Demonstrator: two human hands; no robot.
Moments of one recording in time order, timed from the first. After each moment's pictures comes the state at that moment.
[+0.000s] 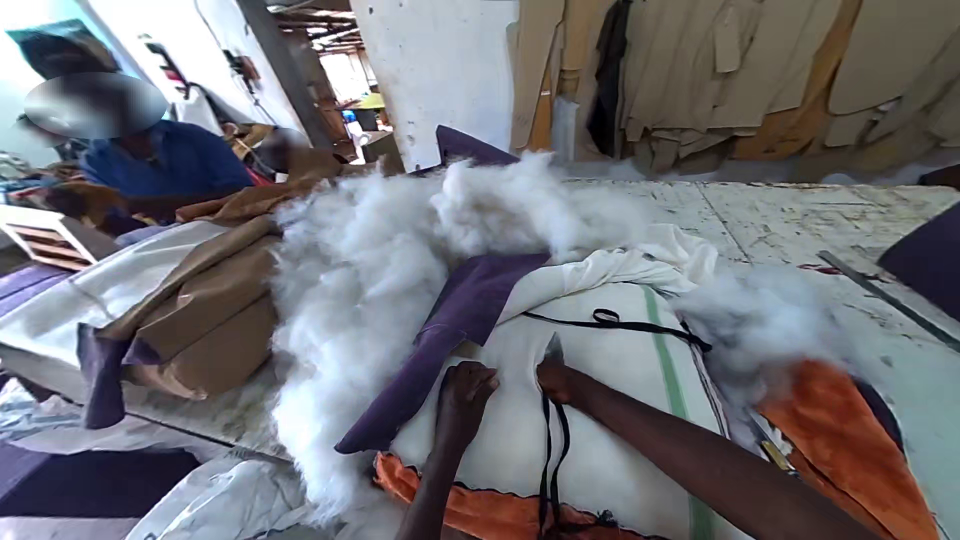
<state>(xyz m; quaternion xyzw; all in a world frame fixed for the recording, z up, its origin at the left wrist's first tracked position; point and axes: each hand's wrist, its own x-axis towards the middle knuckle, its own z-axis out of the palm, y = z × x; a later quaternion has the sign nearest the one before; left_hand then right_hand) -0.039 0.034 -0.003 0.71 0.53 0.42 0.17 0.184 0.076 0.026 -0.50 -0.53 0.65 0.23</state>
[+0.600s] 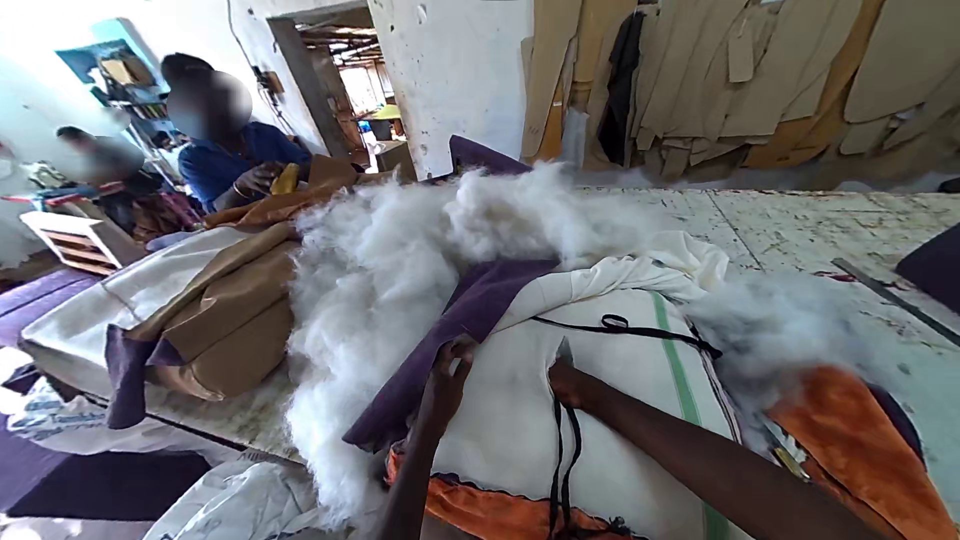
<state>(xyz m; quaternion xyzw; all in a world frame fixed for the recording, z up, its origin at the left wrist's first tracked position) -0.070 0.047 0.042 0.61 0.57 0.45 0.31 0.188 0.084 0.011 -0.48 -0.49 0.68 0.26</state>
